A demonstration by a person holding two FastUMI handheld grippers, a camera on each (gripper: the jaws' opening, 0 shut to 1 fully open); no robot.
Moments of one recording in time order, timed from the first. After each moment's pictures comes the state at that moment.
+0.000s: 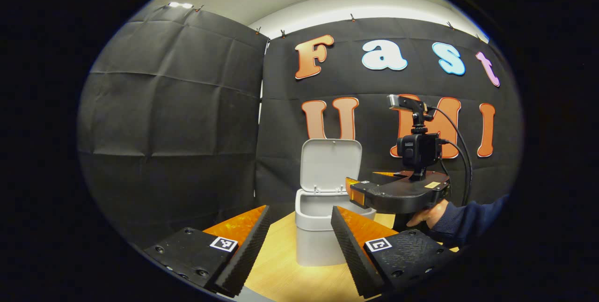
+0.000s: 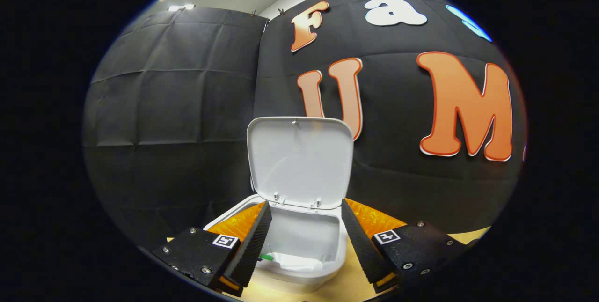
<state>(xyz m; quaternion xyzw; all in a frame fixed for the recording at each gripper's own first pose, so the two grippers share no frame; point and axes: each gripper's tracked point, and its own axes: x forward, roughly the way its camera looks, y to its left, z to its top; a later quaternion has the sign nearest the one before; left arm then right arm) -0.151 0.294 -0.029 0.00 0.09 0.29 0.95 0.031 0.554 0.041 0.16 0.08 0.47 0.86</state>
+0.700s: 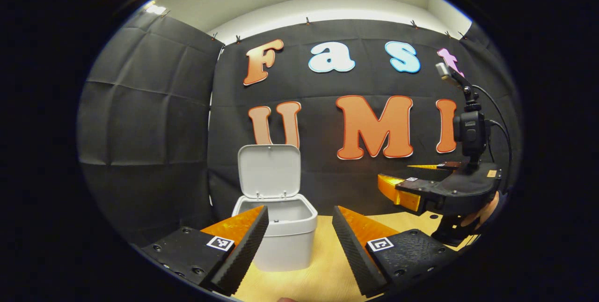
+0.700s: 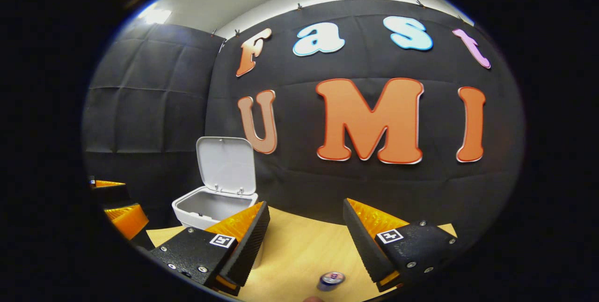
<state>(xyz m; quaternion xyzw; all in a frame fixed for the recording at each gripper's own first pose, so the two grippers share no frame) -0.082 0.182 -0.039 0.01 0.07 0.15 0.99 0.051 0.328 -0.008 0.16 0.09 0.33 0.93</state>
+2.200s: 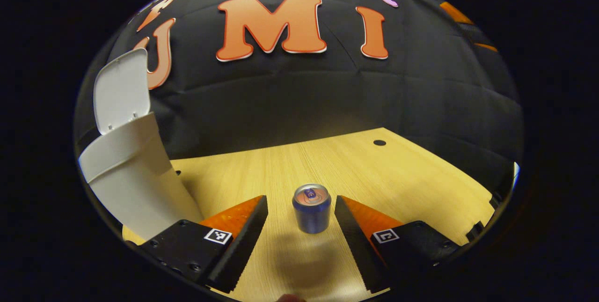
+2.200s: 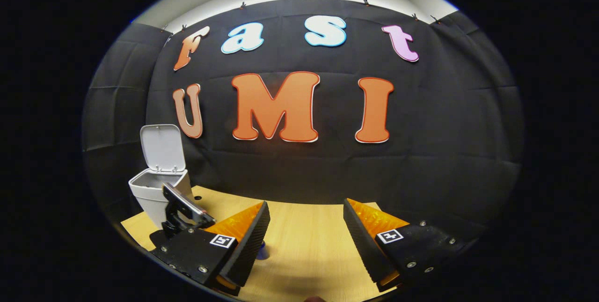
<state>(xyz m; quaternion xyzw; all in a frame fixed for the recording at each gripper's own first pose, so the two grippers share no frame) 0.050 0.003 -0.340 0.04 0.30 -0.09 0.95 0.025 0.136 -0.079 0.13 0.17 0.14 0.97</state>
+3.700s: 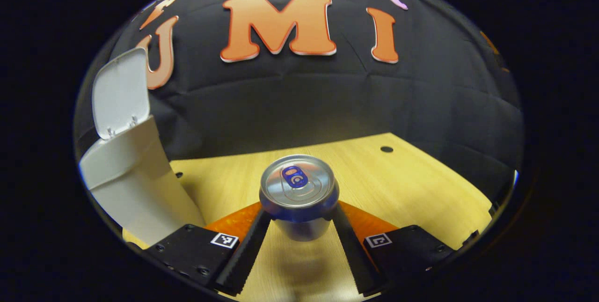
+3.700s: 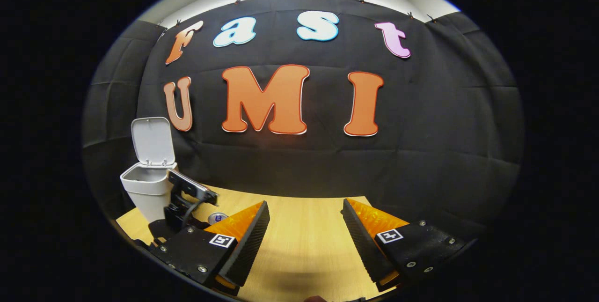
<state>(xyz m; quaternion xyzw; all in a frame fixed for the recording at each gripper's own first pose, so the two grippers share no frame) 0.067 0.014 -0.280 0.02 0.25 -0.05 0.97 0.022 0.140 -0.087 0.14 0.19 0.15 0.96</state>
